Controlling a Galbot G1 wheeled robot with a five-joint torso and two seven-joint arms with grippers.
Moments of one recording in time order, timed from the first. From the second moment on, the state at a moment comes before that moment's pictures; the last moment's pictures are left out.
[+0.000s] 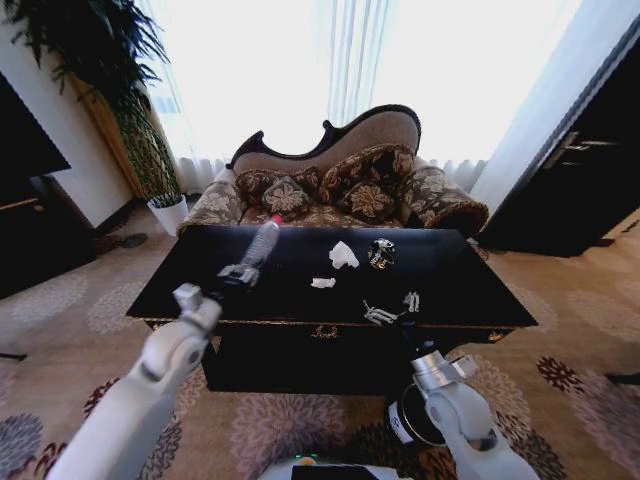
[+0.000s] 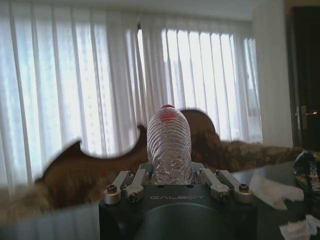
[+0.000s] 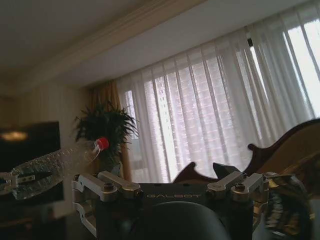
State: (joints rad) left arm 1.28 -0.96 -0.59 -2.24 -0.50 0.19 0.08; right arm -1.52 1.19 0.50 2.20 0.59 0.18 -0.24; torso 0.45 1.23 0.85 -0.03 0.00
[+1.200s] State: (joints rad) left arm 1.50 -0.78 -0.75 -2.50 -0.21 -0.15 0.47; right arm -1.58 1.23 0.17 2.48 1.05 0.01 -0.19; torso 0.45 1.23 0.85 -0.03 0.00
